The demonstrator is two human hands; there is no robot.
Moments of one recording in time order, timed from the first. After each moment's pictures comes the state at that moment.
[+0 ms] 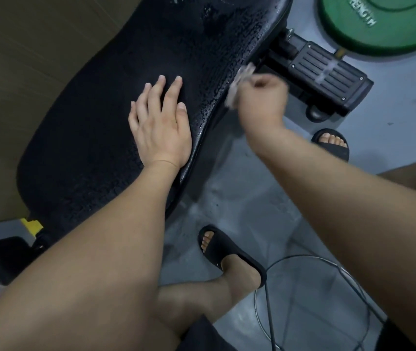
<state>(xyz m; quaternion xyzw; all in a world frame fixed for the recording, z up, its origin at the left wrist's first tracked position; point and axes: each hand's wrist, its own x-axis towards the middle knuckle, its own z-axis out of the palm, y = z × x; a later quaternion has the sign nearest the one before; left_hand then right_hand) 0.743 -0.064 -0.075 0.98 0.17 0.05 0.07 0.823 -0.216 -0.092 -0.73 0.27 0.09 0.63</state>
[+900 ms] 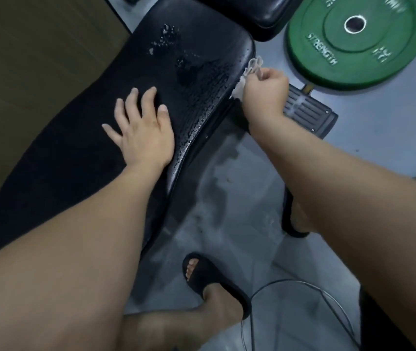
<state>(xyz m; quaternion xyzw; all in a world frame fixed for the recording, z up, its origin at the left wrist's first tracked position) 0.816 -0.077 -0.066 0.96 0.24 -0.01 0.11 0.914 -0.267 -0.080 -0.72 0.29 0.04 0.62</state>
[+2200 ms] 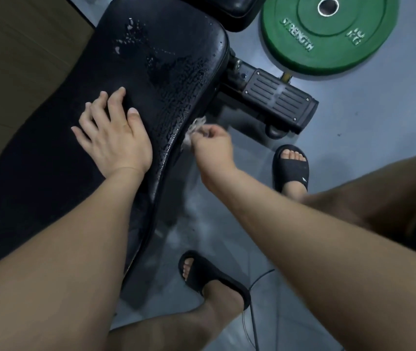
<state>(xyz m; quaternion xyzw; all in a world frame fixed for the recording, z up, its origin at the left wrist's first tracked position) 0.819 -0.078 -0.071 0.96 0.25 0.05 0.08 0.819 -0.214 -0.101 -0.62 0.33 0.19 0.69</state>
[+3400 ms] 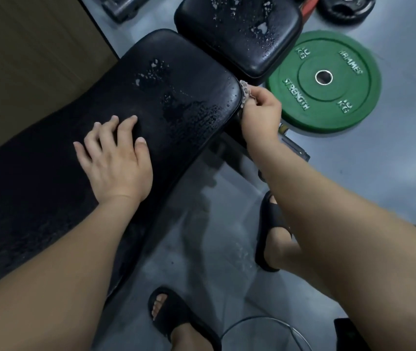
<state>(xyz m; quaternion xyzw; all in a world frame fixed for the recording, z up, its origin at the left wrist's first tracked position) 0.822 -0.072 -0.074 0.97 0.23 0.06 0.07 0.958 -0.283 -0.094 -0.74 0.22 0.03 0.64</state>
